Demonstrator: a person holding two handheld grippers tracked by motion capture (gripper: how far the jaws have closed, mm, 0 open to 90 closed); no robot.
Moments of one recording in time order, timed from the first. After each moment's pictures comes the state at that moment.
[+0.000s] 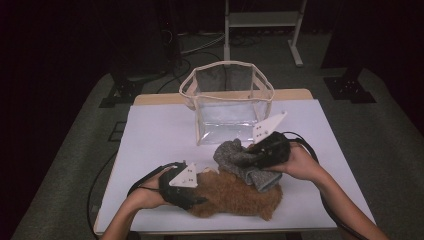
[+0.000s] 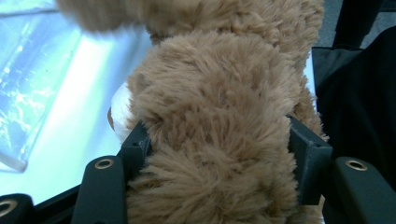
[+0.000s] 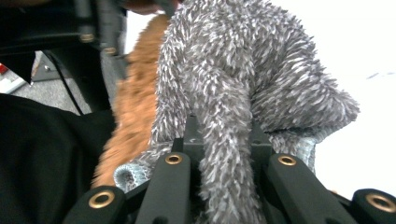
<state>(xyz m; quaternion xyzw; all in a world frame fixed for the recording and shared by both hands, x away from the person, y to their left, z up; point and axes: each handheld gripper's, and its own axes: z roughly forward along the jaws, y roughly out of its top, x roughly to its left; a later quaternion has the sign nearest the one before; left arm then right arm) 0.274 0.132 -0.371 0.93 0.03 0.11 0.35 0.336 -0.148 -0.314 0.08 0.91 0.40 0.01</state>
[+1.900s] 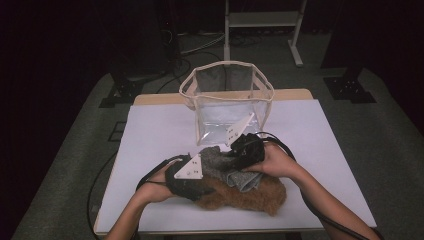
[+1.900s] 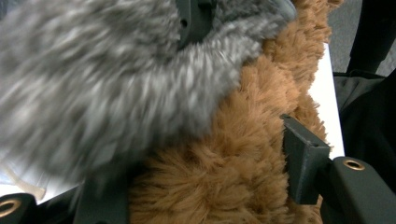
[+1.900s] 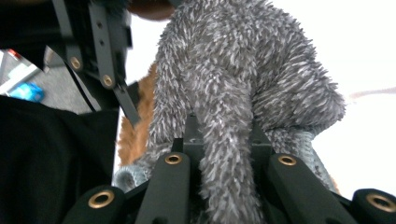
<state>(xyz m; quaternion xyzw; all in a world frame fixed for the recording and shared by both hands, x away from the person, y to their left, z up) 0.288 0.123 -0.370 0.91 0.04 0.12 0.39 0.346 -0.095 -0.328 0.06 0.93 0.36 -0.02</state>
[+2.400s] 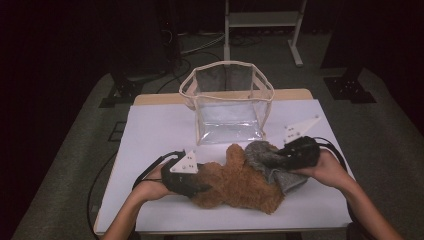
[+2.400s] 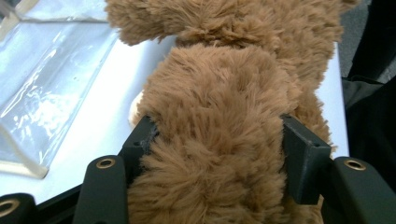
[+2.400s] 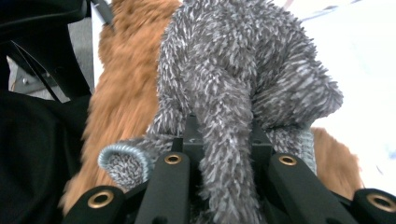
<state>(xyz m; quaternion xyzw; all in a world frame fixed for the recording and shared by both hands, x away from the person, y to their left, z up) 0.300 0.132 -0.369 0.91 0.08 0.10 0.39 0.329 -0.226 -0.334 0.16 0.90 0.40 0.02</state>
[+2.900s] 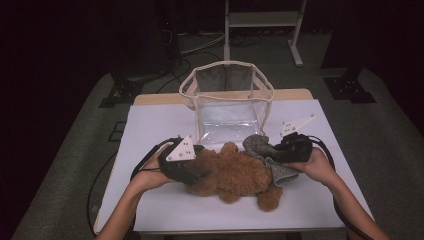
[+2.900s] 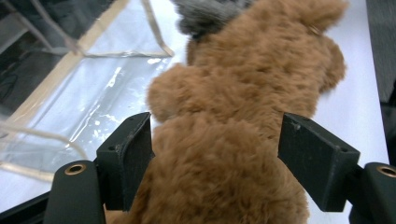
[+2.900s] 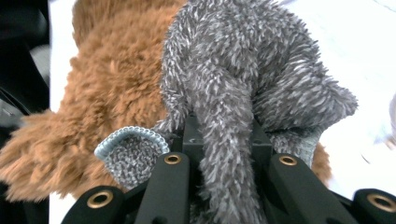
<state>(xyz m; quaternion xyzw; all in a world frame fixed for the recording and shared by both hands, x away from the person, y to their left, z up) 0.310 0.129 -0.342 0.90 0.07 0.17 0.40 0.367 -0.226 -0.370 0.22 0.88 0.43 0.02</state>
